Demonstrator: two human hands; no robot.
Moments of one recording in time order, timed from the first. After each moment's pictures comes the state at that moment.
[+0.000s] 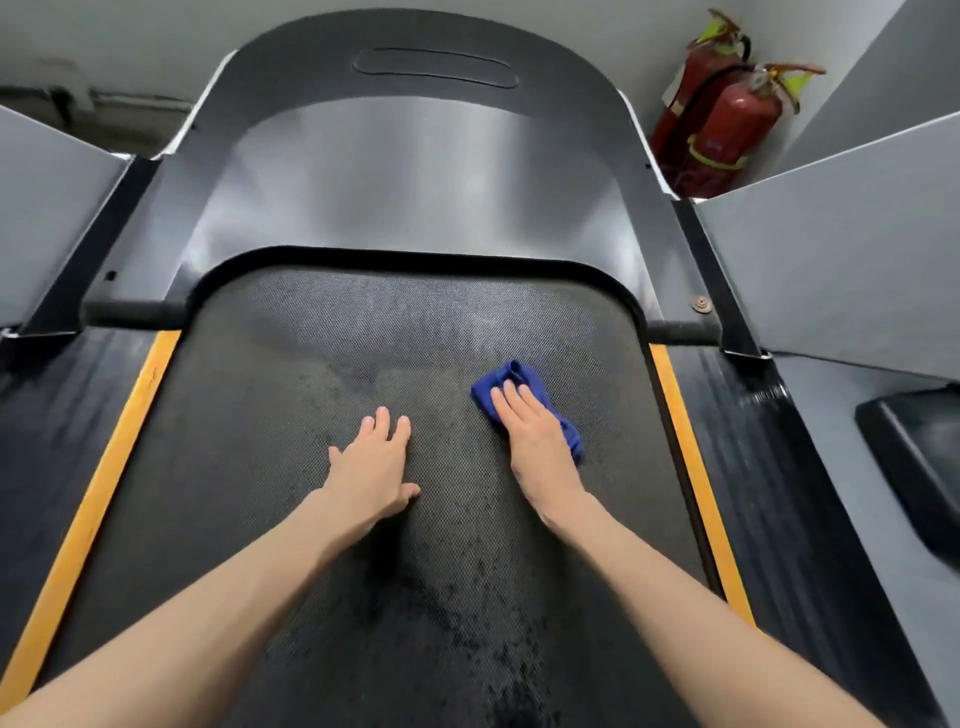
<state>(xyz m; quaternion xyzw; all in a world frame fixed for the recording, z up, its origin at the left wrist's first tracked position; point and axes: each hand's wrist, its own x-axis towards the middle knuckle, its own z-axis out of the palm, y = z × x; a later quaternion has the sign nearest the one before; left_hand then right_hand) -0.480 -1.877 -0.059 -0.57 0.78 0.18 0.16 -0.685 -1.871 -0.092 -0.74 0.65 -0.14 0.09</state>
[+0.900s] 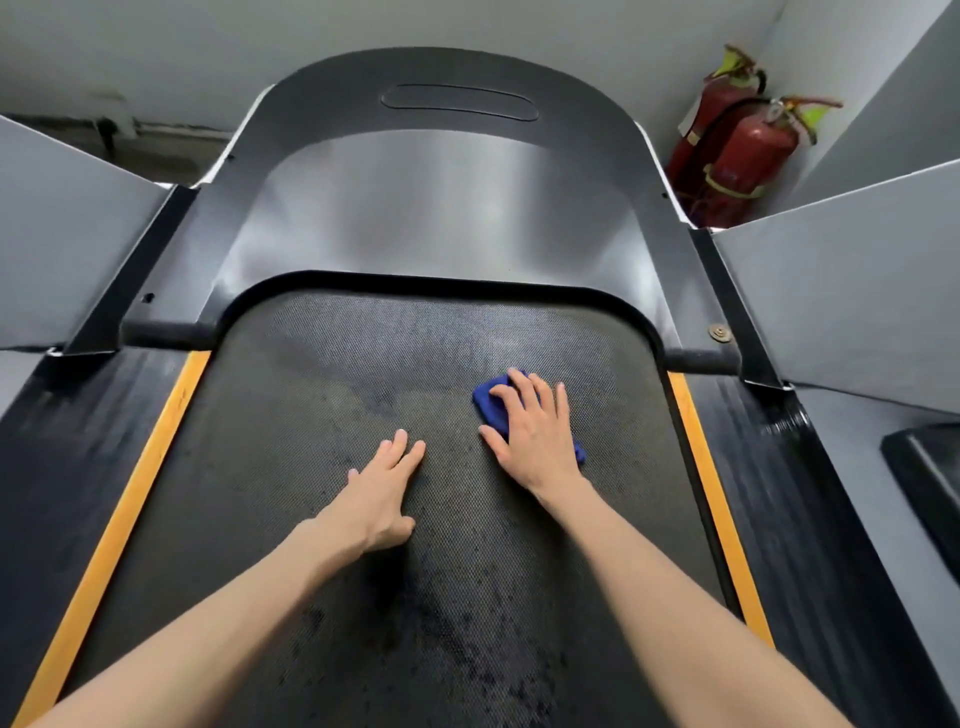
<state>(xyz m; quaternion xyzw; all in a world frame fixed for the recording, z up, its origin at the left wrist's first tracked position) -0.462 -1.876 -0.052 -0.54 0.78 0.29 0.13 -0.667 -1.904 -0.081 -0.74 0.66 -0.12 0.02</state>
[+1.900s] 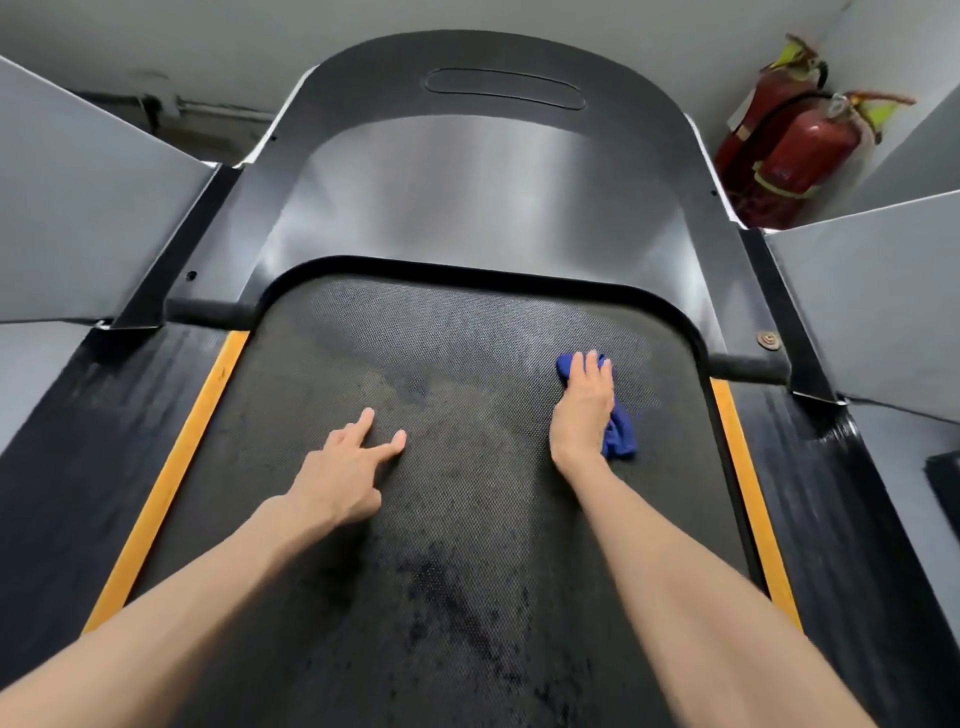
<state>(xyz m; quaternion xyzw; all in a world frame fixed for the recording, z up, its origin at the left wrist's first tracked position) -0.412 -1.887 -0.038 -0.60 0.76 0.19 0.18 -0.671 -1.945 -0.099 -0.55 0.79 -0.25 0.06</state>
